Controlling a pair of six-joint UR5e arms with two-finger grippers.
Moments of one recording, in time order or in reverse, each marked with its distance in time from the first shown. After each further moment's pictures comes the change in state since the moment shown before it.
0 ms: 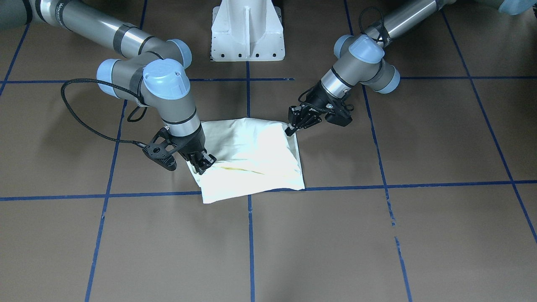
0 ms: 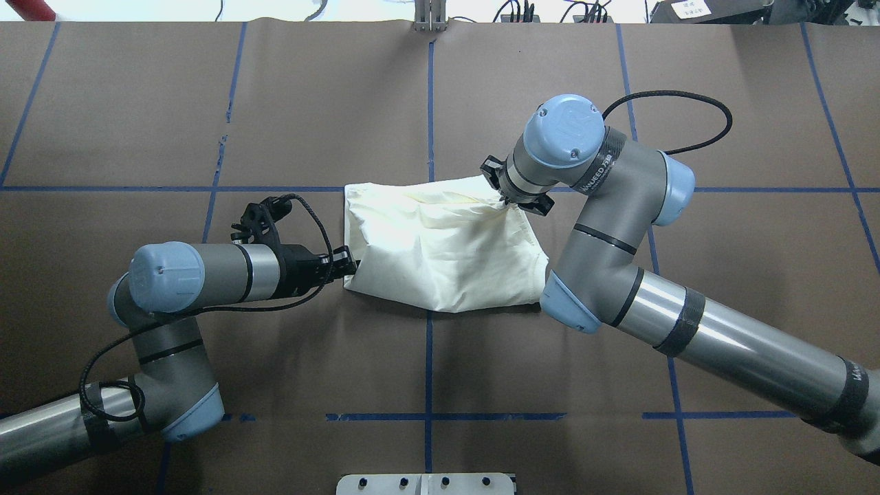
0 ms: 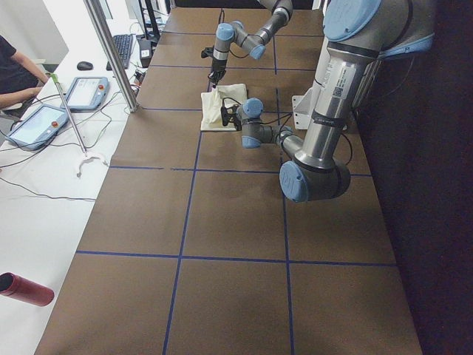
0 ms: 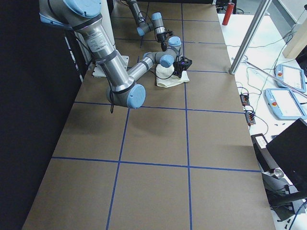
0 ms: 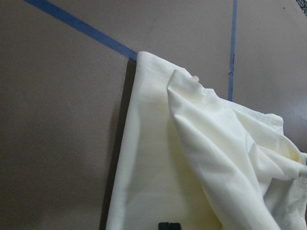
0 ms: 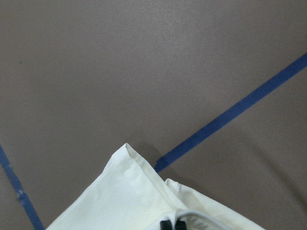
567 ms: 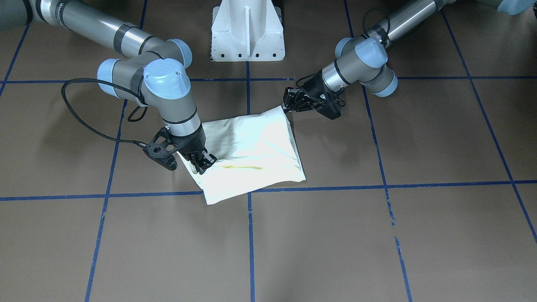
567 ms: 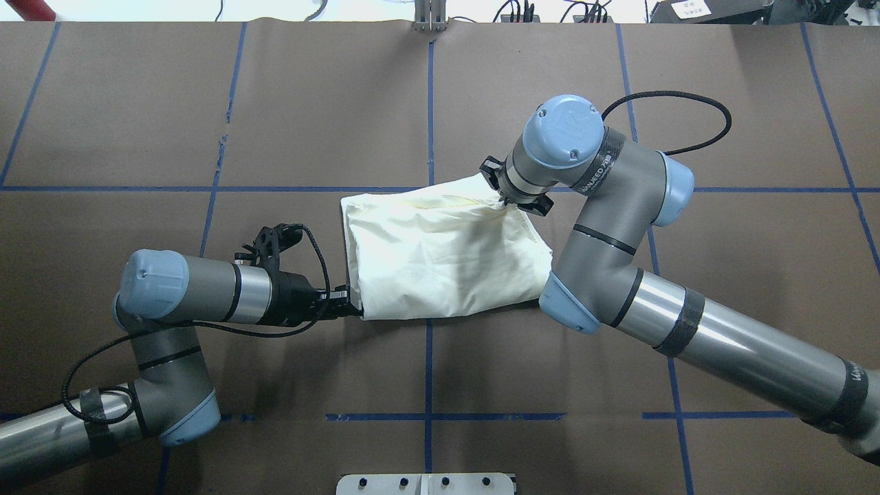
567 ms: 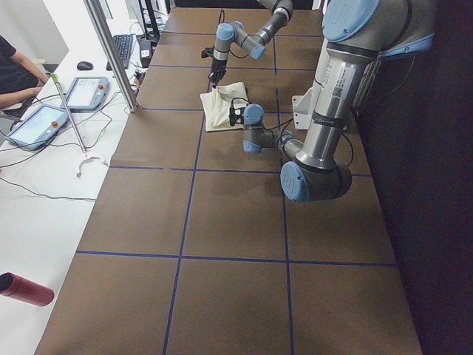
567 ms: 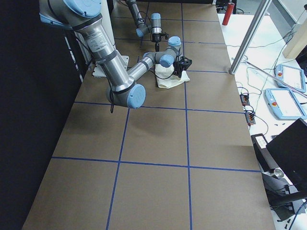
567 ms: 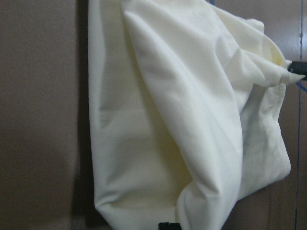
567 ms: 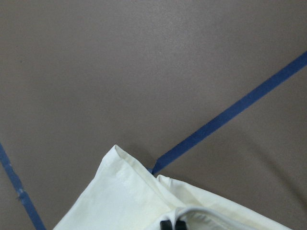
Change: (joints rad) left arm 0.010 0.014 0.042 -0.166 -0.201 0.069; right arm -0.001 0.000 0.000 -0.001 0.000 0.002
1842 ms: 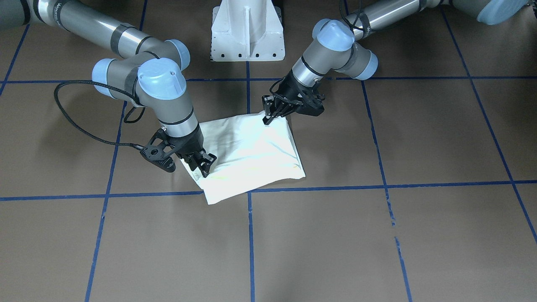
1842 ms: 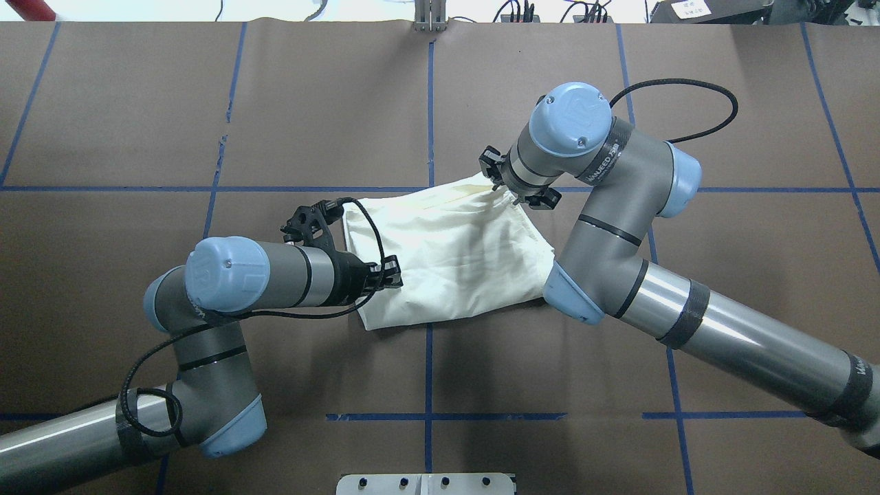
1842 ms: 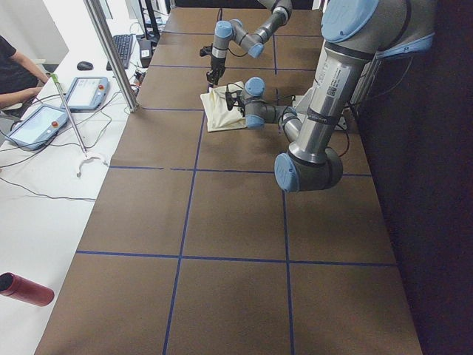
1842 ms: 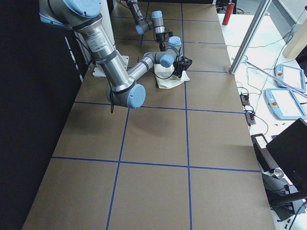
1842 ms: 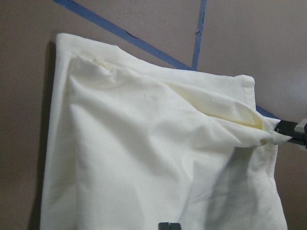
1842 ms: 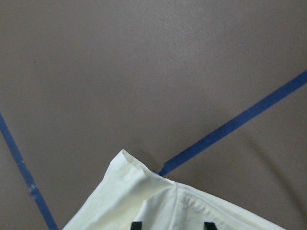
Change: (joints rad) left arm 0.042 -0.116 -0.111 0.467 0.224 -0.074; right arm 0.037 0.001 0.010 0.003 0.061 -0.069
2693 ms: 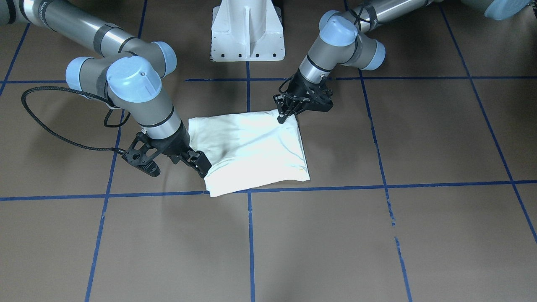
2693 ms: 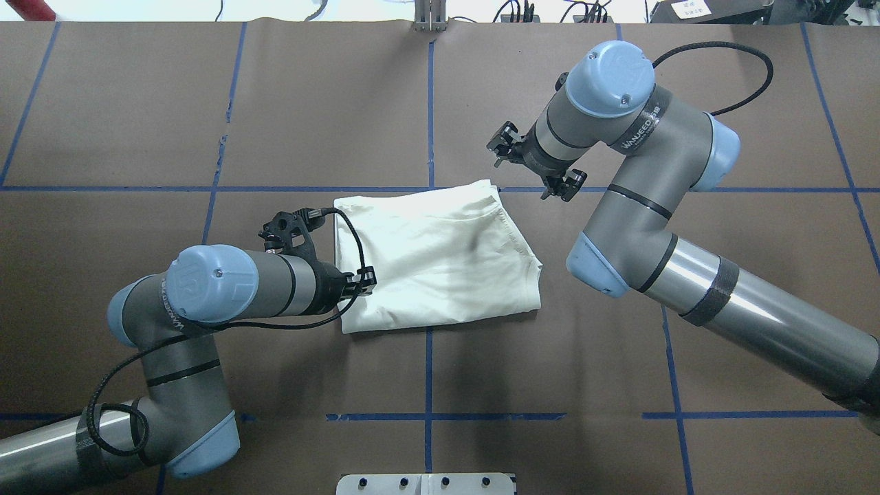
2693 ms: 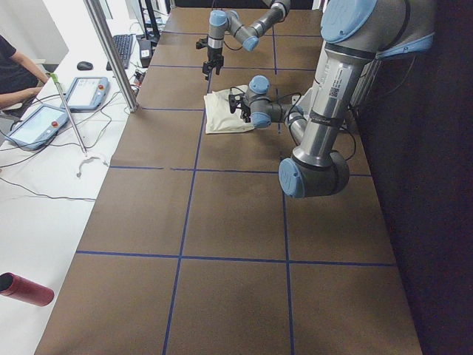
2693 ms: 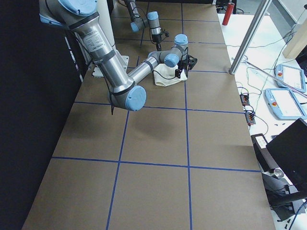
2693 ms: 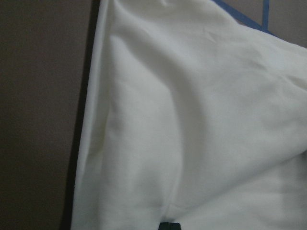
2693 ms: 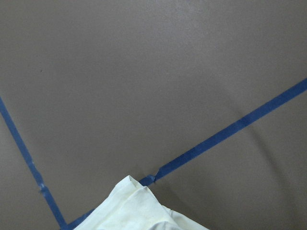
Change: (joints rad) left arm -0.014 0.074 -0.149 0.222 0.025 0.080; right arm 0.056 -0.026 0.030 0.001 0.102 -0.034
